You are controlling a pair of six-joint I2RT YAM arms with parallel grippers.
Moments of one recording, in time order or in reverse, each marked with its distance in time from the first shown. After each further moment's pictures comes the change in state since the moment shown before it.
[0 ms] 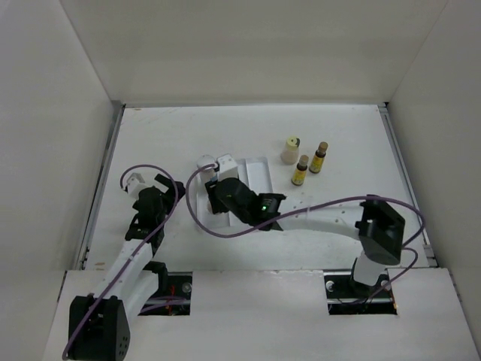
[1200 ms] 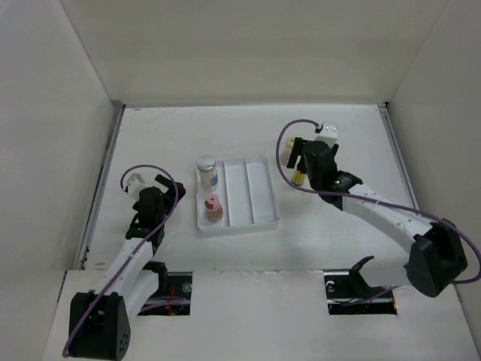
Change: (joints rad) left arm 0.010 0.024 0.000 0.000 -0.004 -0.002; right arm -0.569 -0.394 -0.325 -0.003 0.051 0.016
